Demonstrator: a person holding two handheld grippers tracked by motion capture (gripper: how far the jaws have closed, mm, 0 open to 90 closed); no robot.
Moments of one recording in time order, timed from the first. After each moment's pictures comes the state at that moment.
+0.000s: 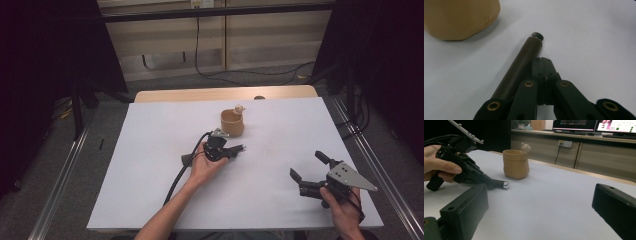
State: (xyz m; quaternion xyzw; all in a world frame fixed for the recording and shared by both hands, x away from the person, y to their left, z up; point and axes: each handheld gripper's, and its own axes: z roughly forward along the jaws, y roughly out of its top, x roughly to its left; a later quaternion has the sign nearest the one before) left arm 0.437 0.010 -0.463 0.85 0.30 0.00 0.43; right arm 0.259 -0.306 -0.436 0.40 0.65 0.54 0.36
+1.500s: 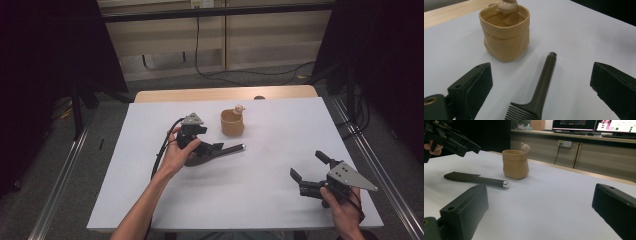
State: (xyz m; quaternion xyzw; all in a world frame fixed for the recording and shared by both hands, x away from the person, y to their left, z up) left arm 0.450 0.079 -0.405 0.84 0.27 0.05 0.47; right arm 0.259 -0.306 -0.436 0.40 0.65 0.54 0.36
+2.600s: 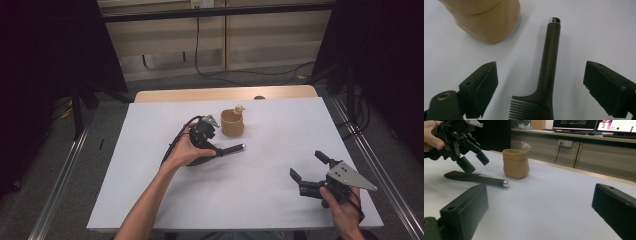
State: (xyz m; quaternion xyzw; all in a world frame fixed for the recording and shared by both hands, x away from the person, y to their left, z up) left arm 0.474 0.044 -0.418 0.93 0.18 0.01 0.32; right arm 0.260 -0.306 -0.437 0.40 0.65 0.54 0.36
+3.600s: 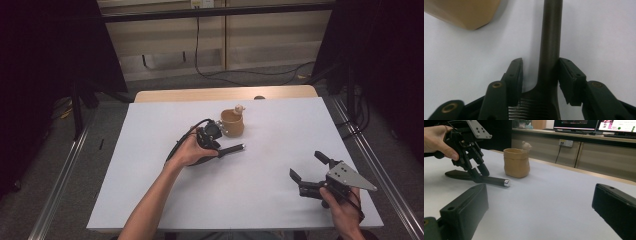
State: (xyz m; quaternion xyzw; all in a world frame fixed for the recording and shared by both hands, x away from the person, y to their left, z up) left arm 0.478 0.025 -0.429 0.96 0.13 0.00 0.23; right arm 0.260 -0.305 -0.437 0.40 0.65 0.54 0.35
